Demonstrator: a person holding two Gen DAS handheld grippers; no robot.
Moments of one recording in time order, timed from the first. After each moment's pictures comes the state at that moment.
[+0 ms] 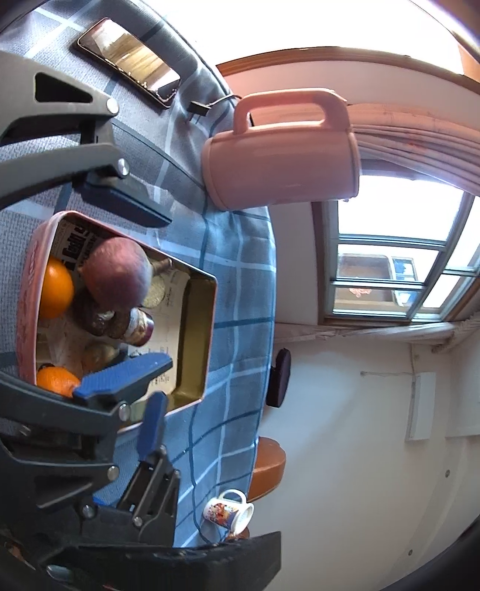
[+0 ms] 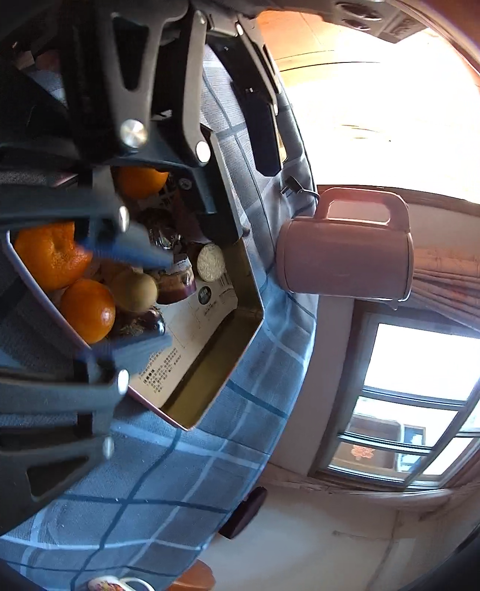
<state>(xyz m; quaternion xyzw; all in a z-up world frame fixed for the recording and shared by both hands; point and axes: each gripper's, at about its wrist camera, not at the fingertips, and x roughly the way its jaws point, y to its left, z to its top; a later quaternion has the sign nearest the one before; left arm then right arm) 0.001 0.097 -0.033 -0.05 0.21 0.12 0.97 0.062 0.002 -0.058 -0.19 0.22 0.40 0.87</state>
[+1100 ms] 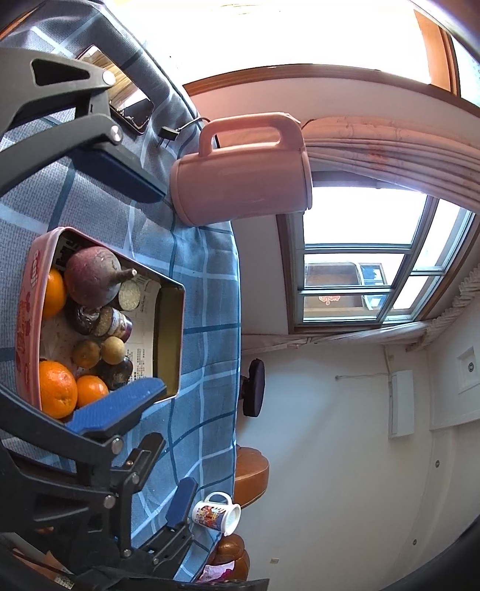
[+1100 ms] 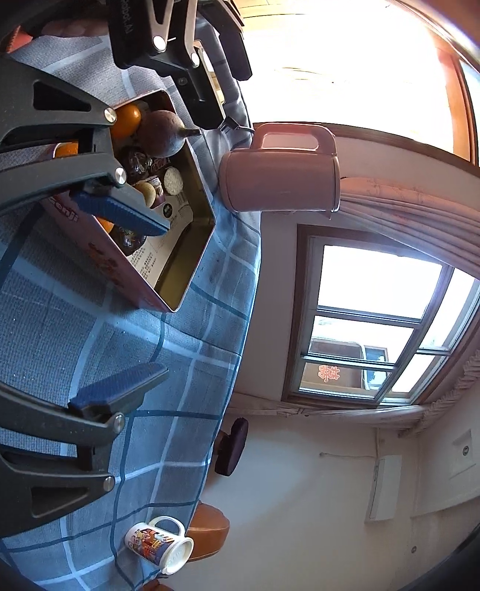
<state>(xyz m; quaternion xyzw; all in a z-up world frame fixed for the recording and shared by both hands) -0.023 0.082 -0.016 -0.01 0.15 0.15 0.98 0.056 -0.071 -0.036 -0.10 0.14 0.29 0.94</state>
